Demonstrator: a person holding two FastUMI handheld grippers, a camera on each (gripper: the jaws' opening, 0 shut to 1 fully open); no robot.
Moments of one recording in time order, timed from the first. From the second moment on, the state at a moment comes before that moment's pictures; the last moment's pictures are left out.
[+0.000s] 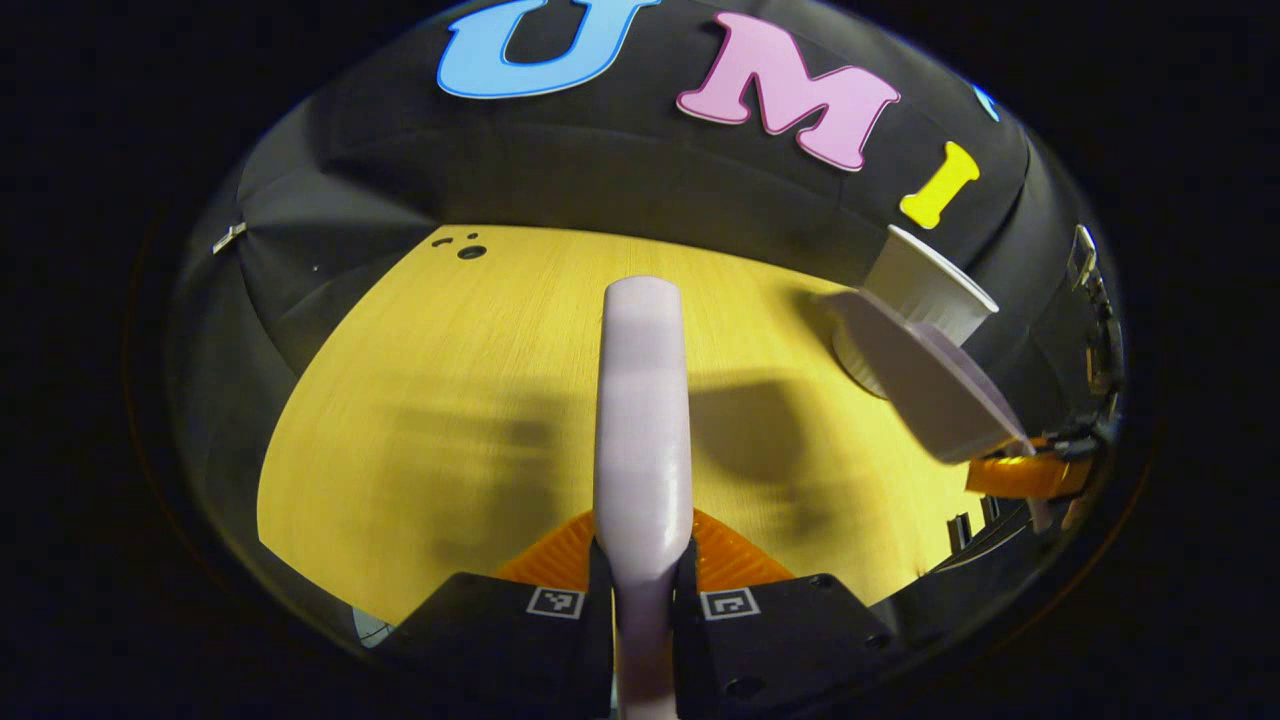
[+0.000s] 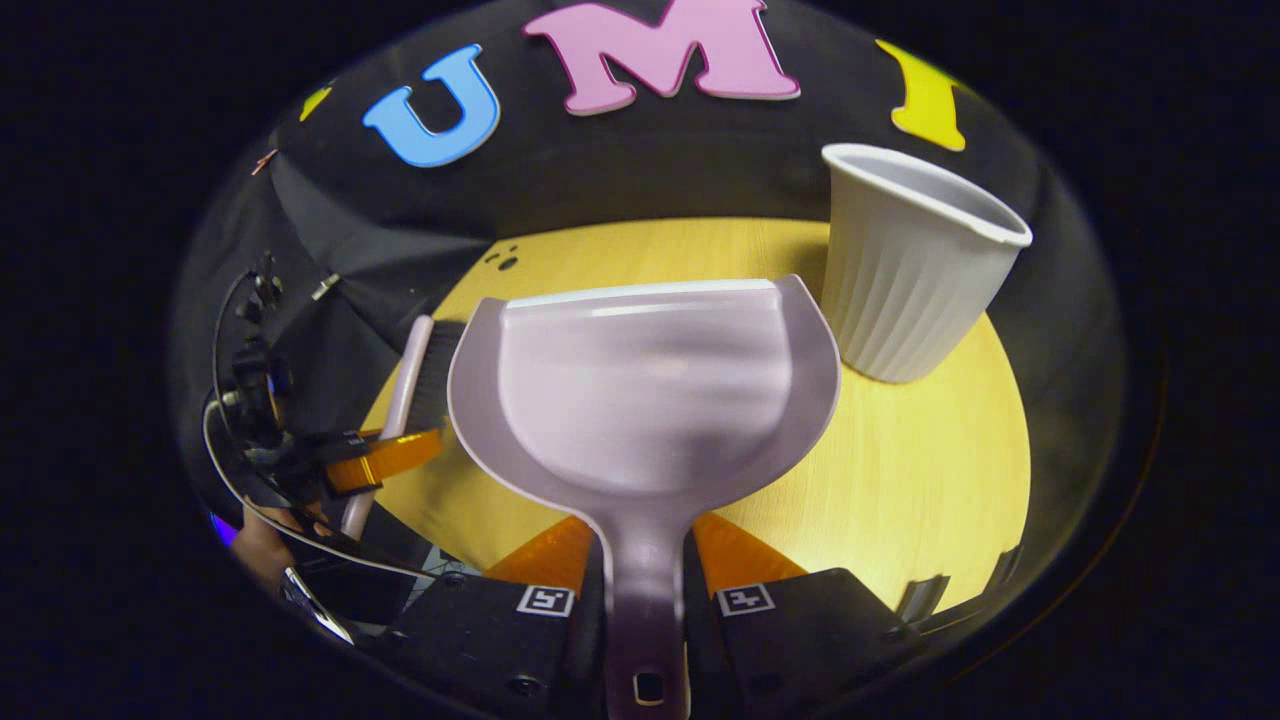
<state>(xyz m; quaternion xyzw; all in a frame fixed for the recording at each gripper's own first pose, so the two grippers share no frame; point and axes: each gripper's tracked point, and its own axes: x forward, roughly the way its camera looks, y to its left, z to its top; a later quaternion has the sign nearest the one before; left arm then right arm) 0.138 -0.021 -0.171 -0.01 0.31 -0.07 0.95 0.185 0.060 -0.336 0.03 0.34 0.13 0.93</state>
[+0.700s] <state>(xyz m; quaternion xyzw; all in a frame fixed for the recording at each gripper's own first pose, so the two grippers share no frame) 0.186 -0.015 -0.233 0.11 0.42 -0.02 0.90 0.238 0.047 -0.425 0.01 0.42 0.06 0.91</state>
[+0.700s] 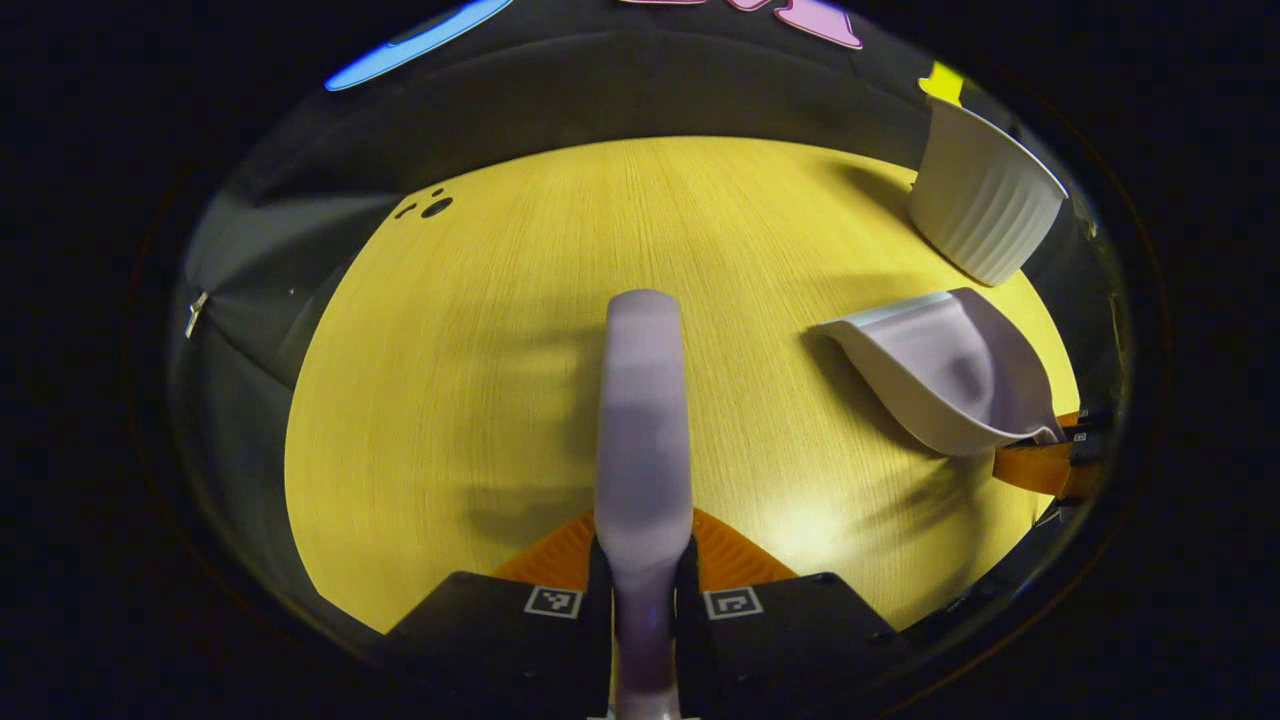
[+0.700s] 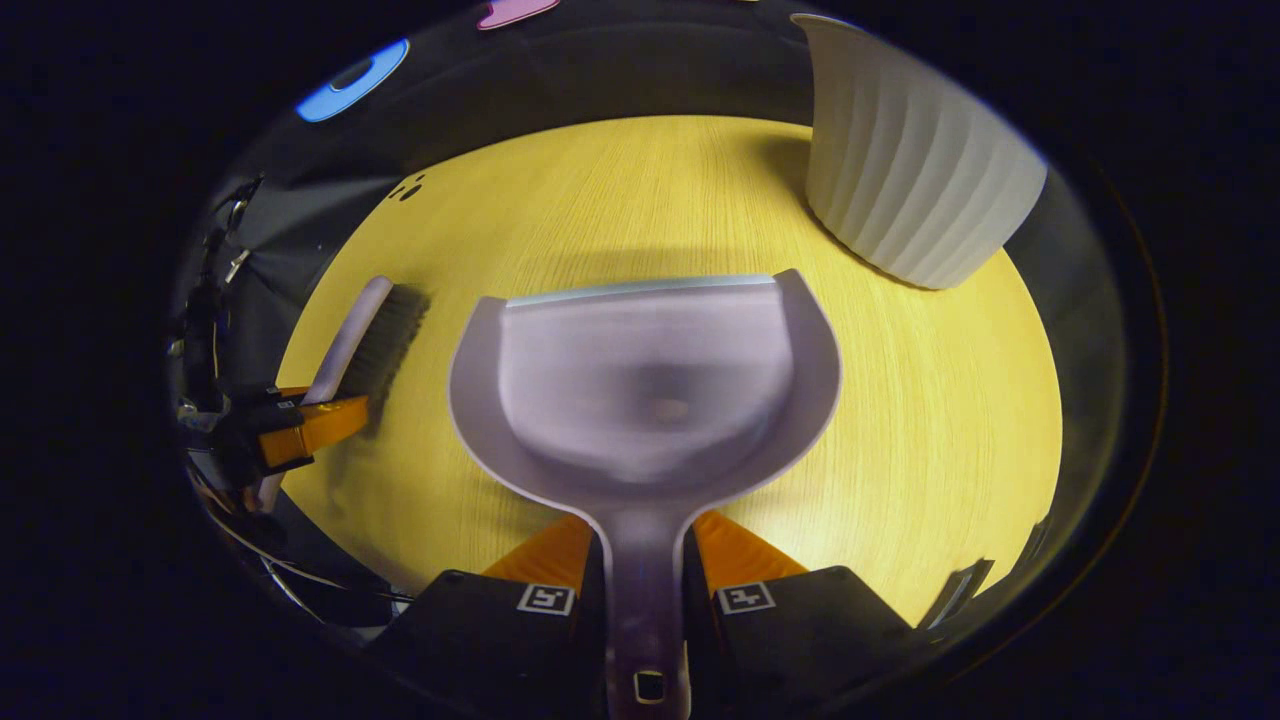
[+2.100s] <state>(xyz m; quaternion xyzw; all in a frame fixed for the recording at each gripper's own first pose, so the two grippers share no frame) 0.063 -0.050 0.009 0.03 0.00 -0.02 1.00 0.182 0.053 -0.189 0.03 0.06 0.07 0.99</state>
